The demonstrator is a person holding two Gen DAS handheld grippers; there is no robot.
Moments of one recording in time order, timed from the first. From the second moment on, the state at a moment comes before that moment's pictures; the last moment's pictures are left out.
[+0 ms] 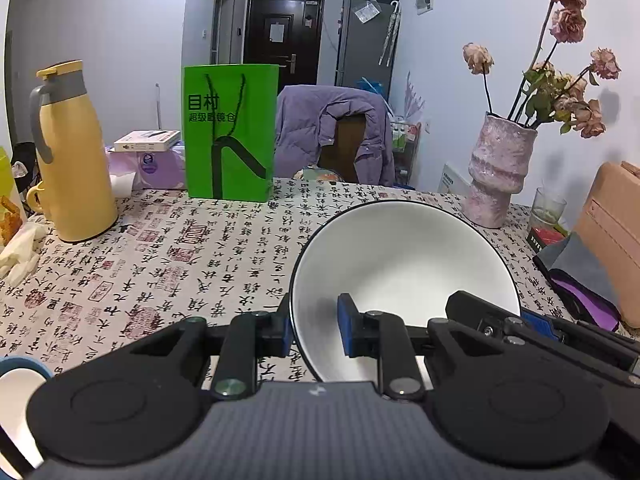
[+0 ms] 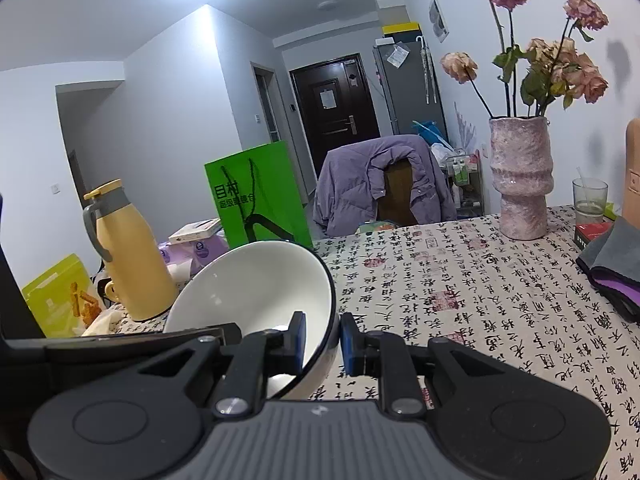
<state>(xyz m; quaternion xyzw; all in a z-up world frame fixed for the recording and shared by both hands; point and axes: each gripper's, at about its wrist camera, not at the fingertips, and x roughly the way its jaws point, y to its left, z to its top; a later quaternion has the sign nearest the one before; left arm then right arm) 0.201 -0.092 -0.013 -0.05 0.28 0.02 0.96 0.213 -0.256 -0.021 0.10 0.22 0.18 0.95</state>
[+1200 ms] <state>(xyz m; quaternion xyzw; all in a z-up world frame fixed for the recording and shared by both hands) 0.146 -0.003 -0.005 -0.07 0.25 0.05 0.96 0.169 -0.169 -0.009 0.07 0.21 0.21 0.95</state>
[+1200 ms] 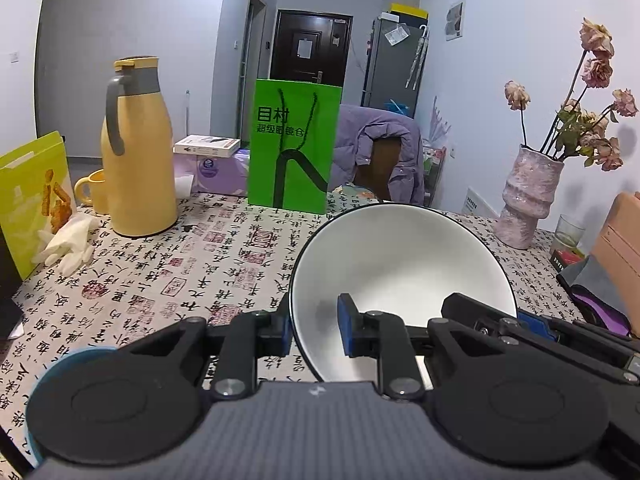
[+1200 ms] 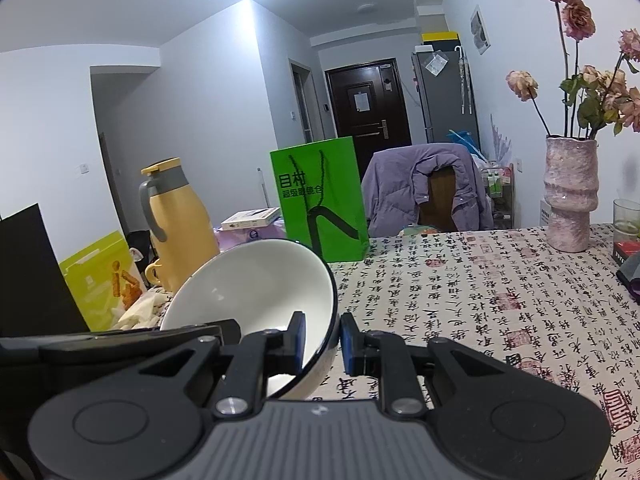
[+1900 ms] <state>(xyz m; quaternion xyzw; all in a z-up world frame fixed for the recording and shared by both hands) 0.120 0.046 -0.007 -0.09 0.24 0.06 0.96 0.150 -0.121 -0.009 0.05 0.21 0.23 0.95</state>
